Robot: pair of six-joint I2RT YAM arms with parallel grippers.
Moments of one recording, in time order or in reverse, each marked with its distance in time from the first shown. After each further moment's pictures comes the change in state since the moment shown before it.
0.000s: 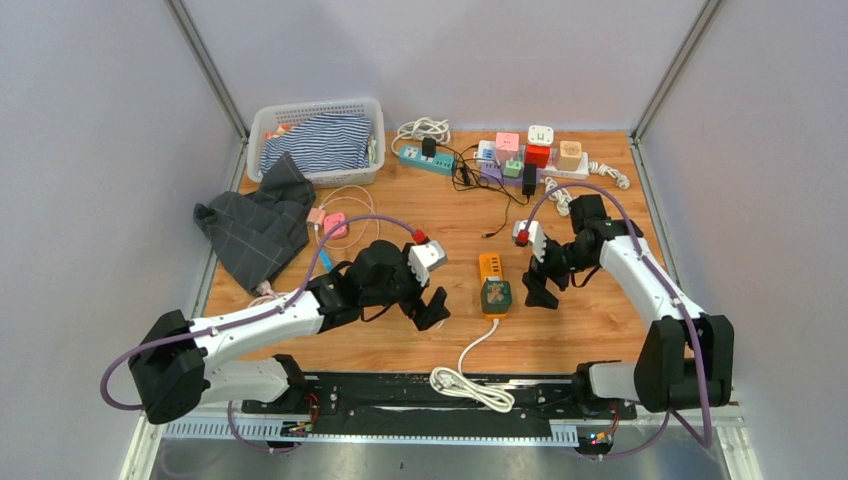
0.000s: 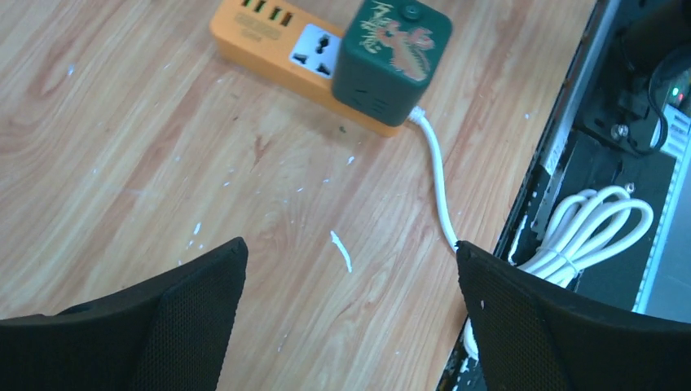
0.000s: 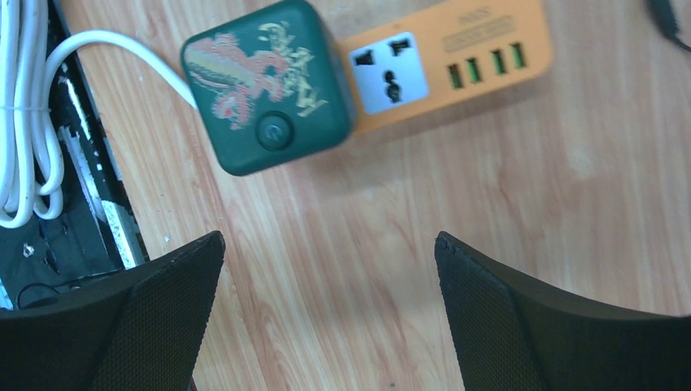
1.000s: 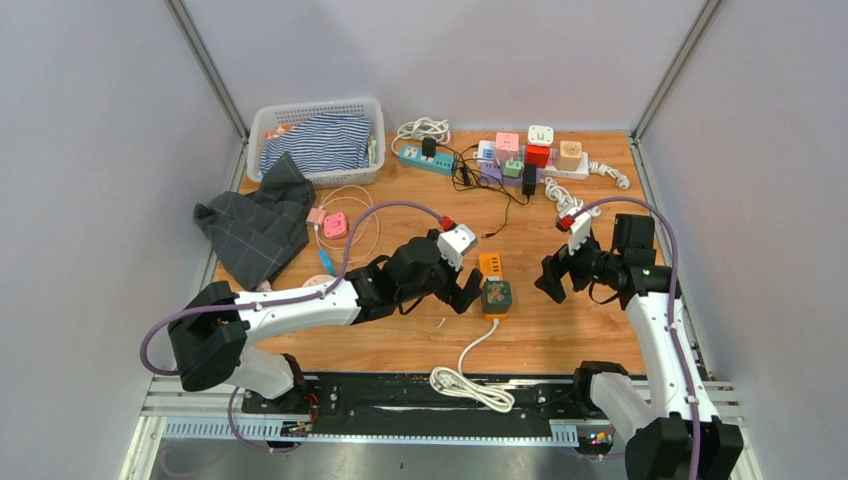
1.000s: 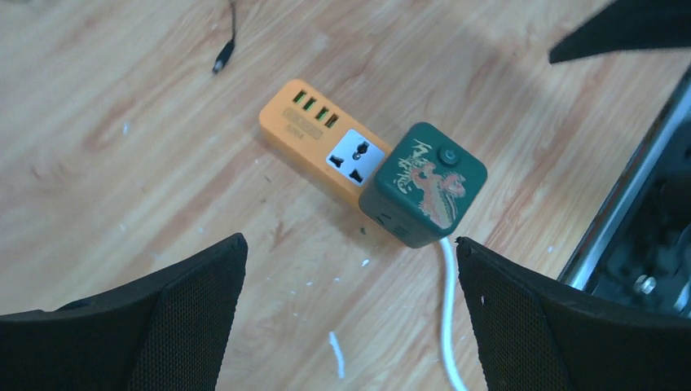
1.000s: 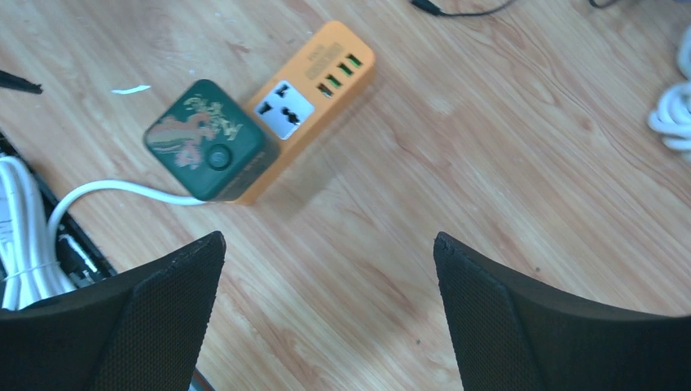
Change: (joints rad) left arm -0.130 0.237 0.177 0.150 -0.266 -0.011; right arm -0.187 -0.402 -0.148 0.219 -0.010 0.456
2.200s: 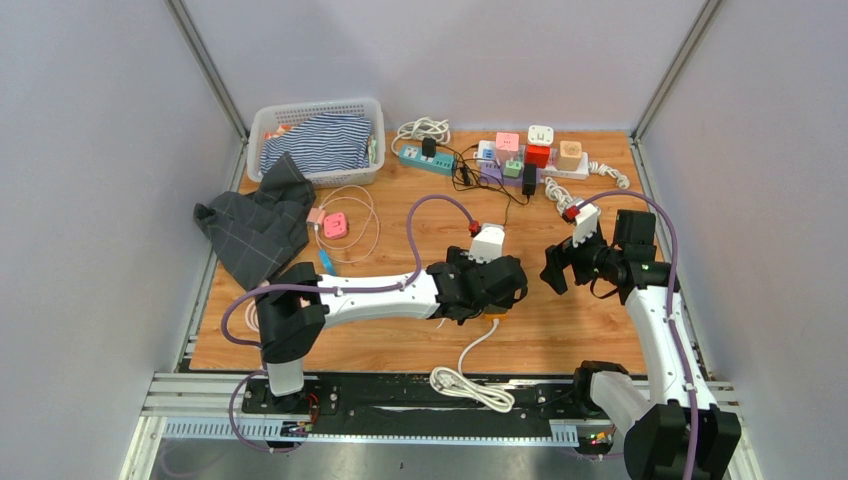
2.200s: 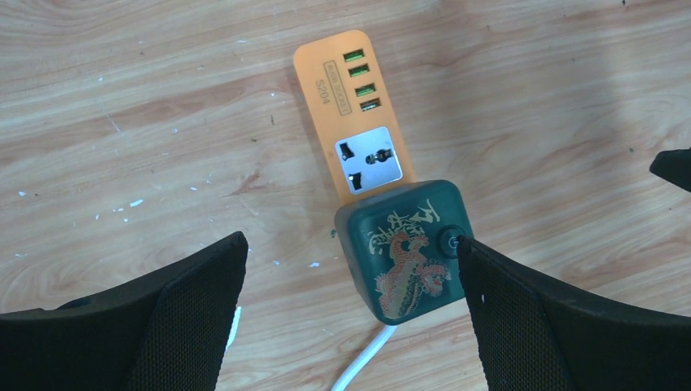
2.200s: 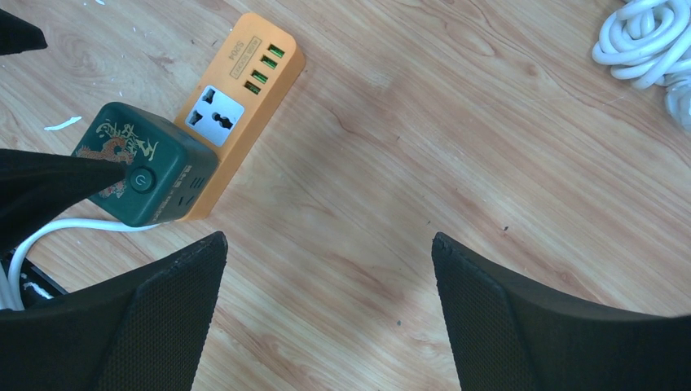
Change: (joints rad) left arm -0.197 0.430 0.536 -0.584 -0.582 -0.724; right arm -0.026 0.047 -0.002 0.074 0.109 0.108
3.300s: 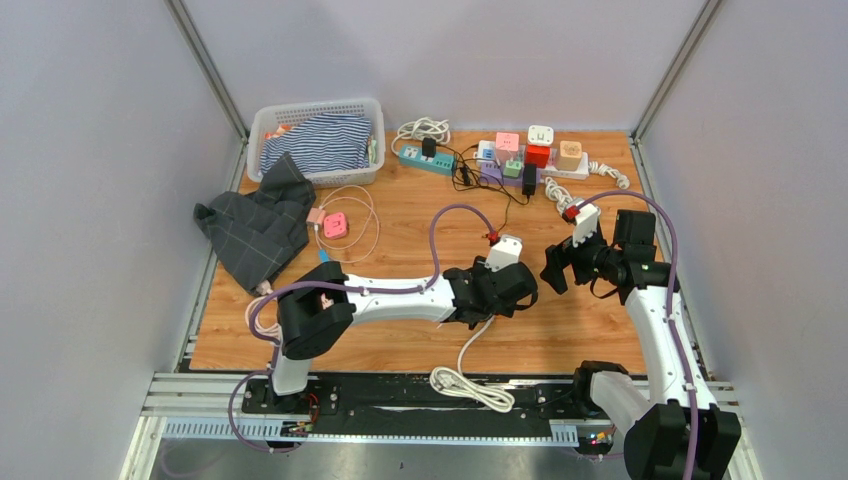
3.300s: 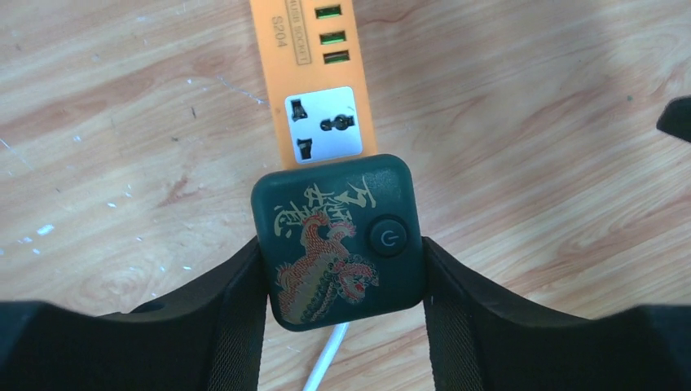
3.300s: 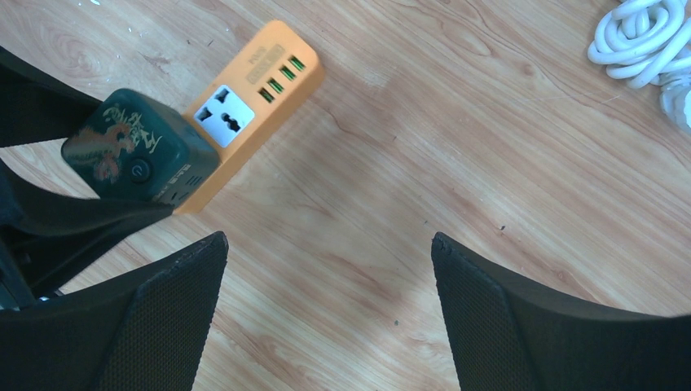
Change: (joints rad) left arm -0.011 0.111 0.027 0.086 0.113 0.059; right arm 0.000 0.000 -0.002 0.007 0.002 0.000
